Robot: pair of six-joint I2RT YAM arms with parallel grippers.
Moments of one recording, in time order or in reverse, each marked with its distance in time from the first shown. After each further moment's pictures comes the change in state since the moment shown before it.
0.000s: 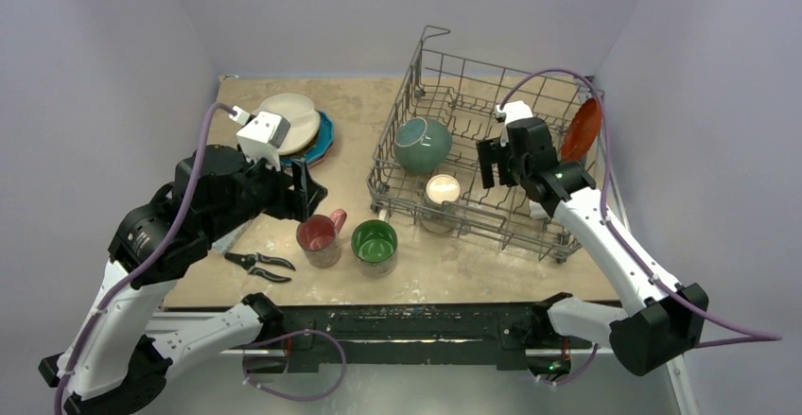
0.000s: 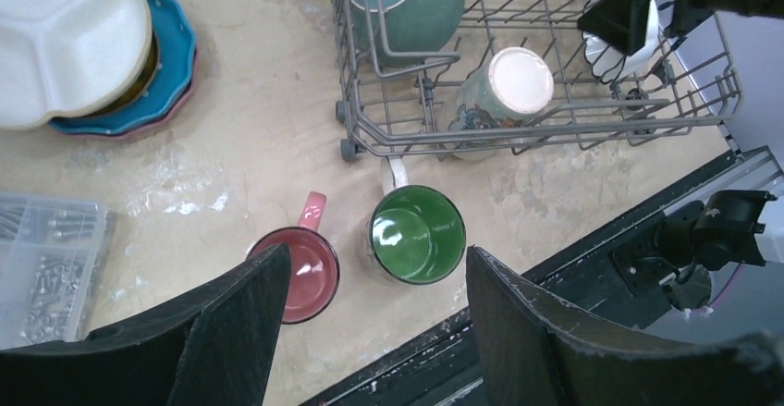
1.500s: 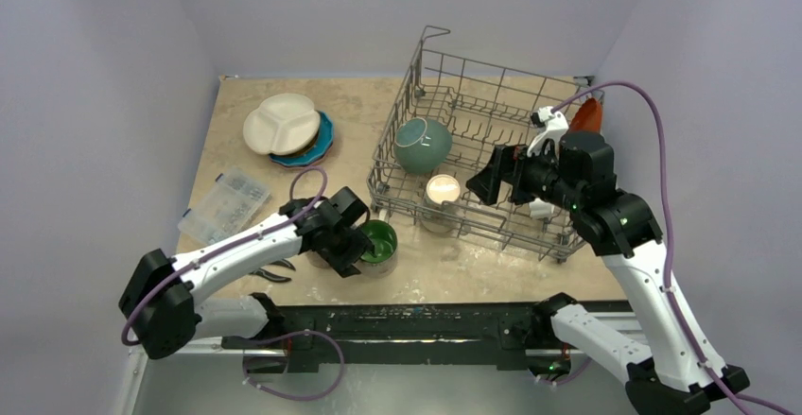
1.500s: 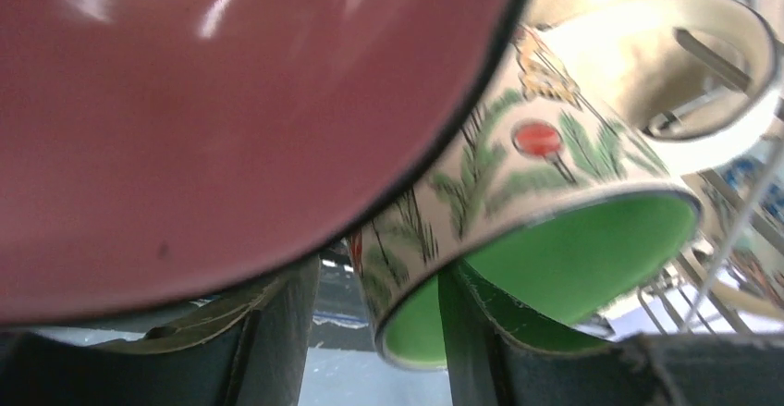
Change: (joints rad) left arm -0.105 0.312 -0.686 0.202 0.141 -1.317; right arm -0.002 -0.294 0.151 -0.170 -0.465 0.333
